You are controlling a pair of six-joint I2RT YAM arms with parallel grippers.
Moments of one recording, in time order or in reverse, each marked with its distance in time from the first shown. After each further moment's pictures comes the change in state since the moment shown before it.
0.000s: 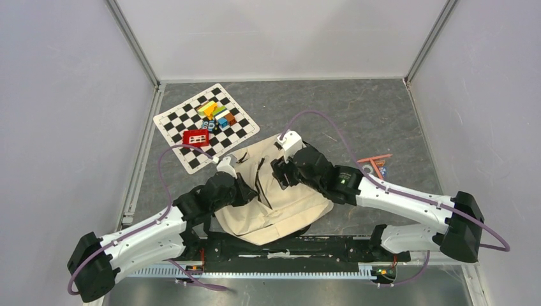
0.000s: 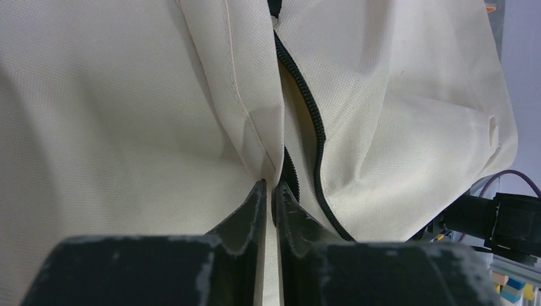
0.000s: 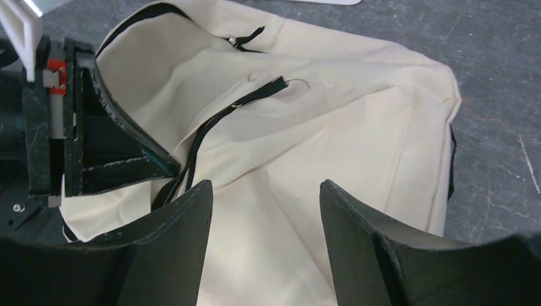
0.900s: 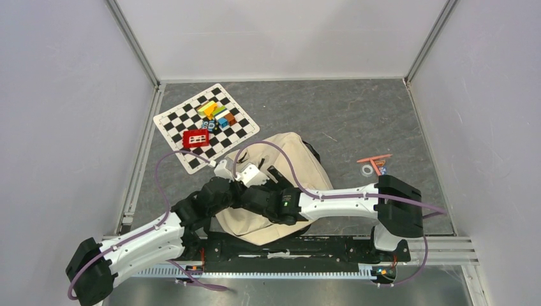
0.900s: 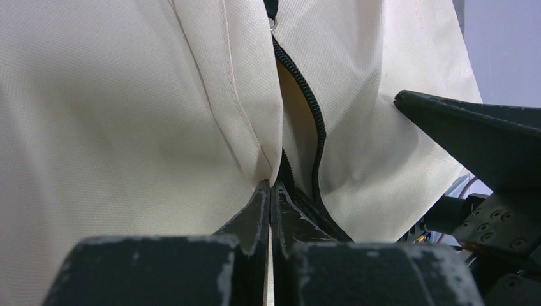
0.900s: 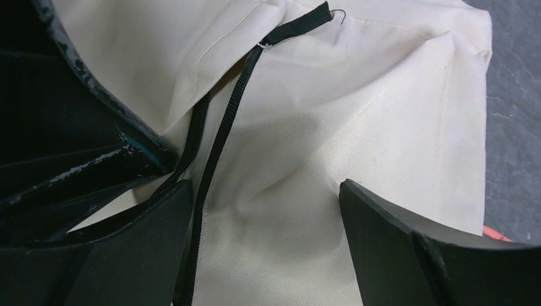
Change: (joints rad) left arm 0.004 -0.070 -0.103 0.128 0.021 -0.034; right arm 0.325 0.452 0.187 -0.181 0.520 0.096
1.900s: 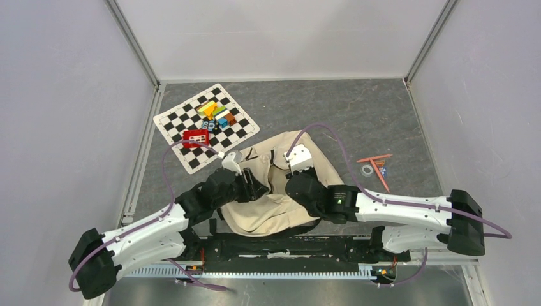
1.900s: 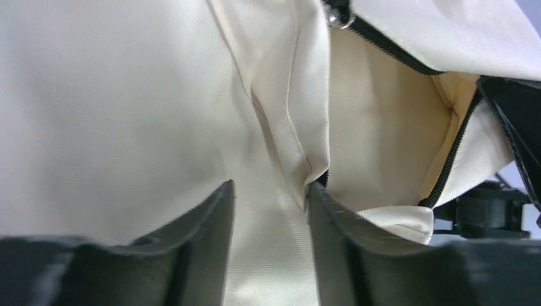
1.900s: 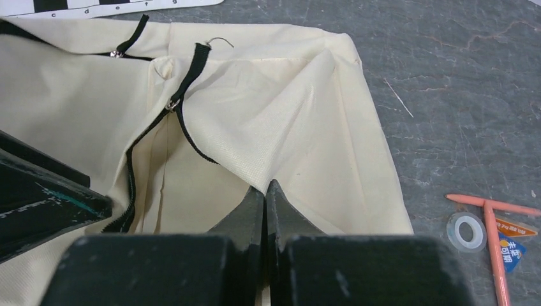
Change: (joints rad) left arm -0.007 0.109 0.113 0.002 0.051 0.049; right arm -0.084 -0.463 -0.276 0.136 0.134 0.072
